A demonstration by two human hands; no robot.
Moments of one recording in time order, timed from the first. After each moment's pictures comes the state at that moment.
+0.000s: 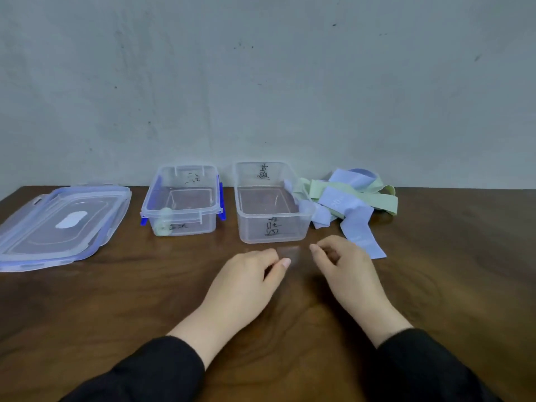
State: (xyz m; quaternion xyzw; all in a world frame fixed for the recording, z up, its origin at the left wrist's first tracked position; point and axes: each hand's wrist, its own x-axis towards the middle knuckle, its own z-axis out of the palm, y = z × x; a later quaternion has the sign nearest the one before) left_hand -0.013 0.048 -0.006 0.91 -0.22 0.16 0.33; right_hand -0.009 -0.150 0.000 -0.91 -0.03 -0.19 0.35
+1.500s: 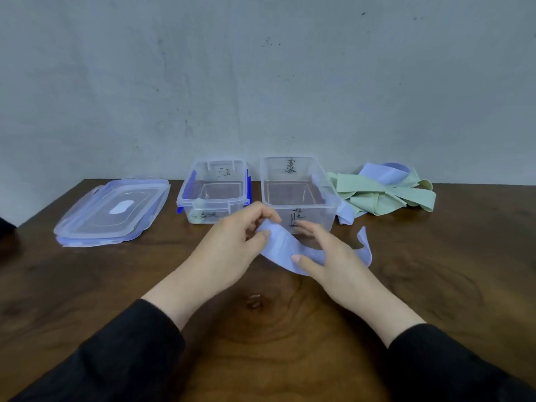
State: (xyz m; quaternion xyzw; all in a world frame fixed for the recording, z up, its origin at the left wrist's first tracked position) left_hand -0.033 0.092 0.050 0.88 -0.17 0.10 0.43; right_hand -0.011 -0.119 0.003 -0.91 -0.18 -0.04 0.38
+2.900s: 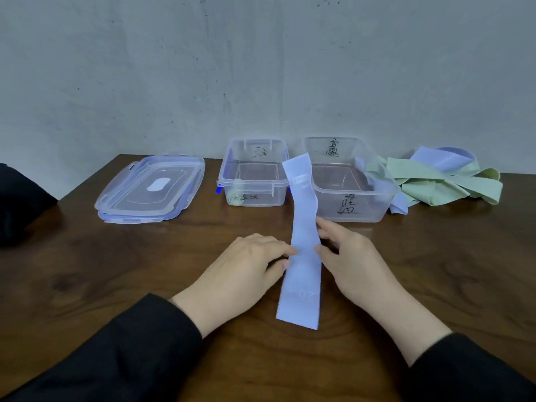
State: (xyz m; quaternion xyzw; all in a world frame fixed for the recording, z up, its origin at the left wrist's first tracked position) left_hand -0.042 0.150 -0.005 0.95 -0.21 0.08 0.23; right_hand -0.013 -0.052 -0.004 -0.91 -0.14 -0.01 0.38
